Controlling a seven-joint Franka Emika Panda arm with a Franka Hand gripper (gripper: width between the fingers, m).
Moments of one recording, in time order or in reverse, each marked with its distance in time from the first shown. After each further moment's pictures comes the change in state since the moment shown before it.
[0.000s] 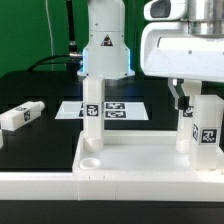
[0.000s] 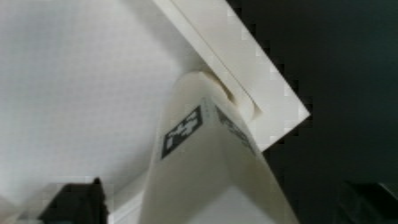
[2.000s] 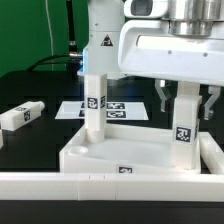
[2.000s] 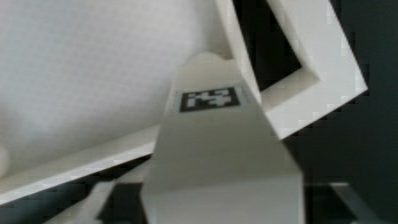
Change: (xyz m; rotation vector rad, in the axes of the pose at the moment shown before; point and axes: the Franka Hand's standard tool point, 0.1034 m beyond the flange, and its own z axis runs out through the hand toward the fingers) arm 0.019 0.024 0.000 -0.046 0.031 -0.015
